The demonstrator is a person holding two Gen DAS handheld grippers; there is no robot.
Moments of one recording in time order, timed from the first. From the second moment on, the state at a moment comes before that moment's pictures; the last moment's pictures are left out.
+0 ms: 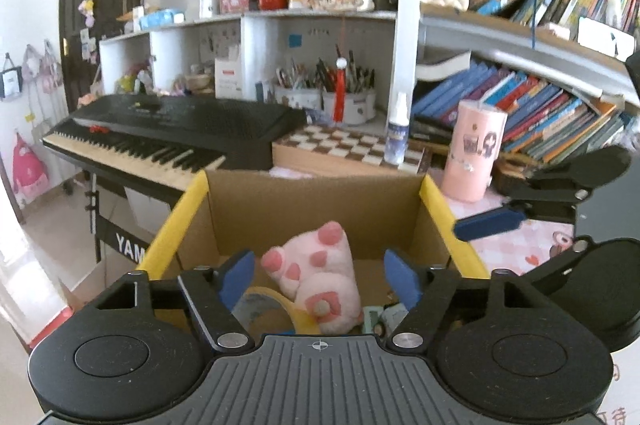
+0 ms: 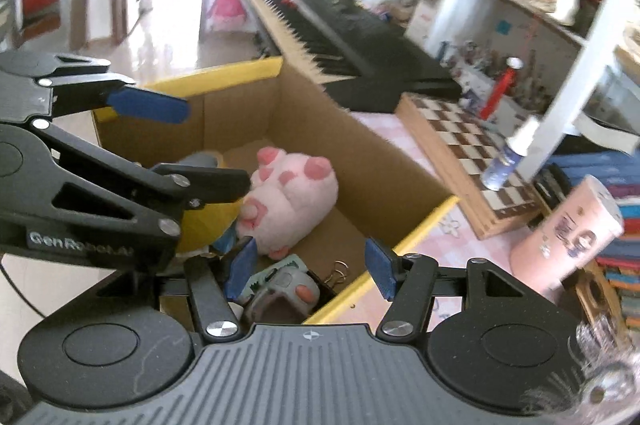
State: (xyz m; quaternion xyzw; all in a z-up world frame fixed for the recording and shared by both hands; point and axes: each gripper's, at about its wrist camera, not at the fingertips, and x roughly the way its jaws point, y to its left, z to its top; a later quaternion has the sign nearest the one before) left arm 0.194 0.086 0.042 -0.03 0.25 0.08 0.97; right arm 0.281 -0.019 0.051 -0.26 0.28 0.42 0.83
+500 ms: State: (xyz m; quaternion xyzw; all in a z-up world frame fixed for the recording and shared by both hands) left arm 0.136 0.091 0.054 -0.02 0.21 0.05 0.98; right arm 0.215 -0.080 0.070 -0.09 0.27 0.27 0.92
